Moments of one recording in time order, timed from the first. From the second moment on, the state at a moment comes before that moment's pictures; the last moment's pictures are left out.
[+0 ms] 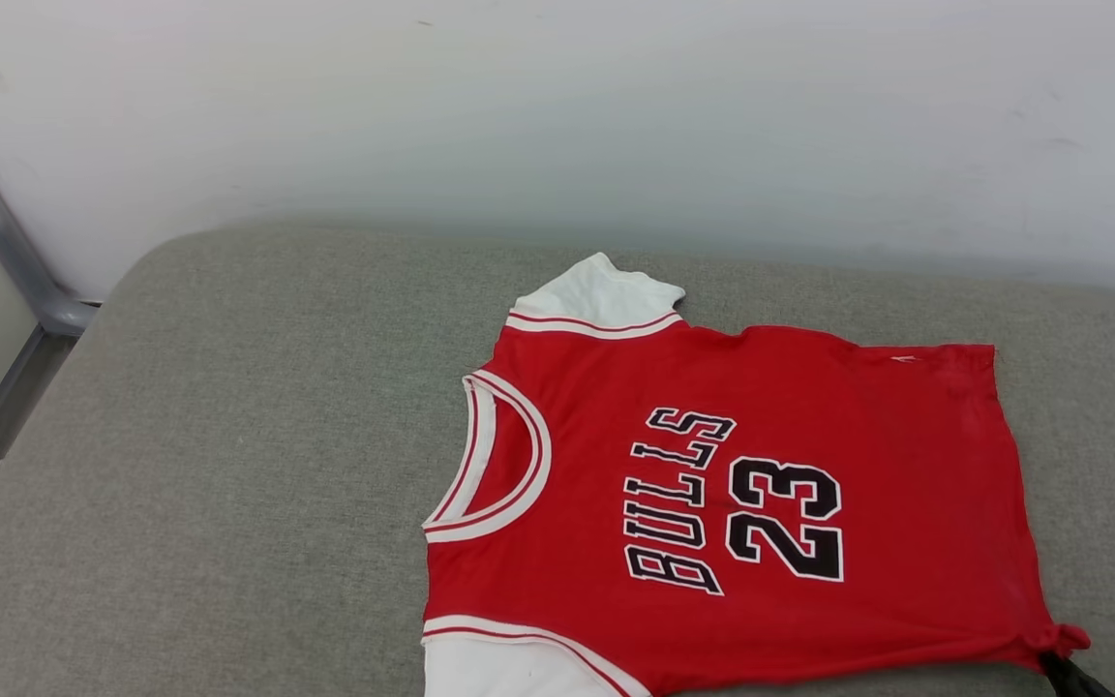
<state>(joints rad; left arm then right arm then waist) 0.21 0.62 -0.60 -0.11 -0.54 -0.06 0.06 0.18 -0.45 0.05 0.22 0.69 0.13 0.09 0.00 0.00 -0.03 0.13</state>
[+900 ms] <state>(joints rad) -0.23 0.57 -0.49 0.02 -0.48 -0.08 -0.03 0.05 -0.30 -0.08 0.05 0.66 0.13 0.17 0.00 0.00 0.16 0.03</state>
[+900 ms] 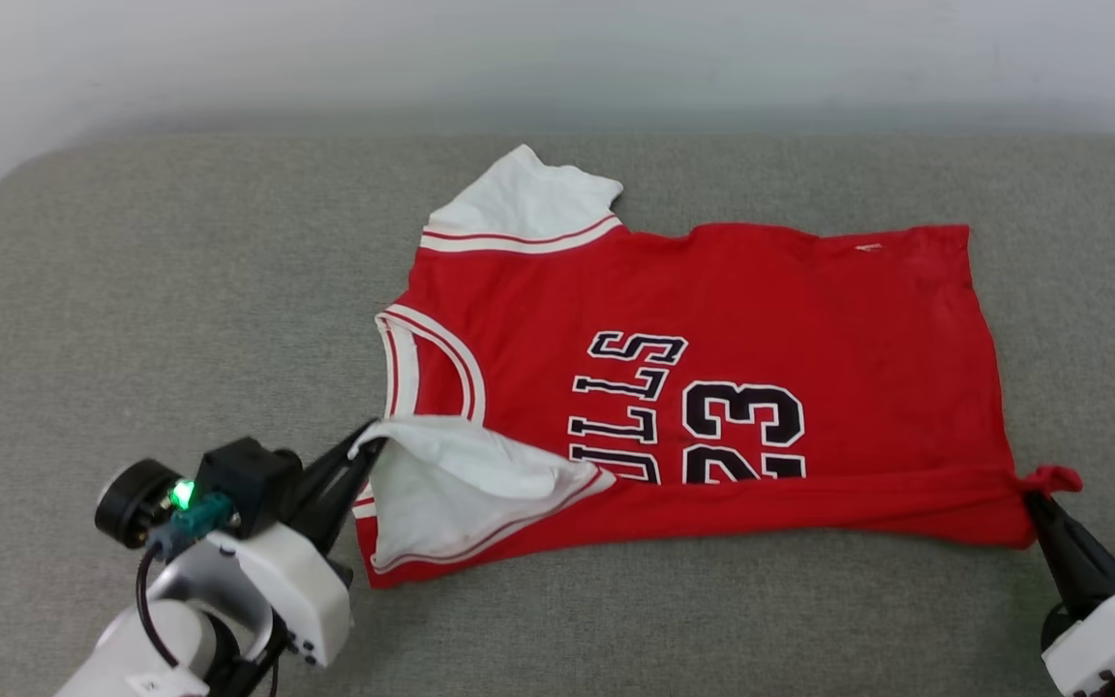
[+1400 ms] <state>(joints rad) -0.45 0.56 -0.53 0.25 -0.48 -0.12 -0.04 -0.11 -0.28 -0.03 0.16 0.59 0.13 0.17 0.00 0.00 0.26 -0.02</state>
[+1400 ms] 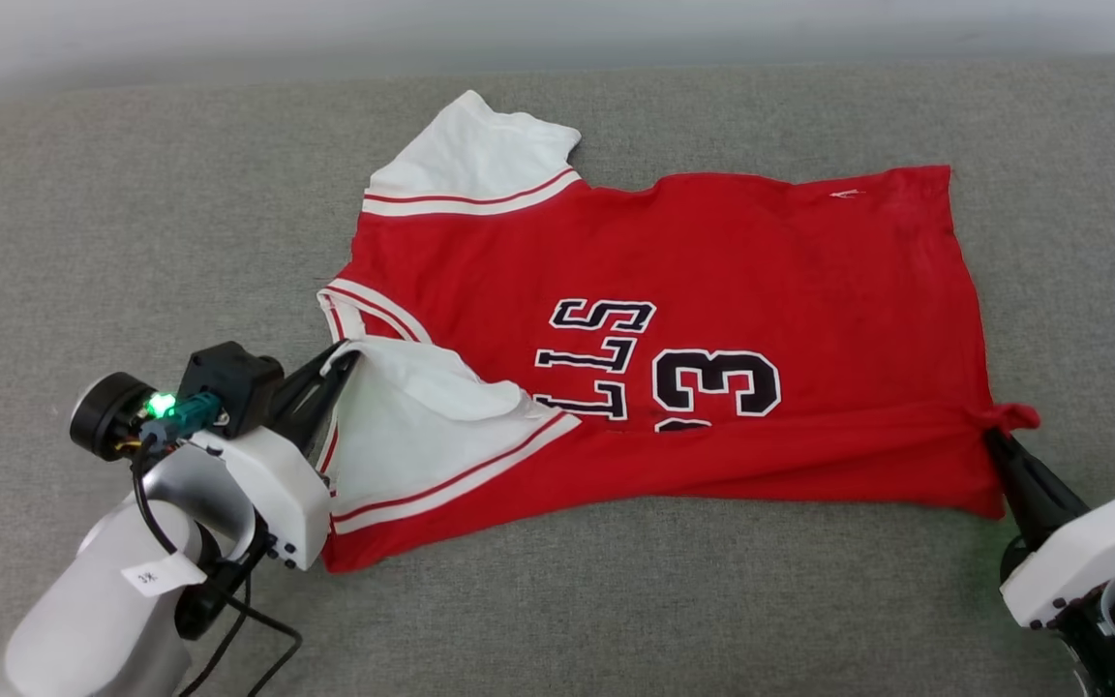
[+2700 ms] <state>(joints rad) -0.25 0.46 -0.44 0.25 -0.72 0.03 -0.12 -0.09 -0.41 0.08 0.04 0.32 0.13 0.35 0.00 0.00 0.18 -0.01</state>
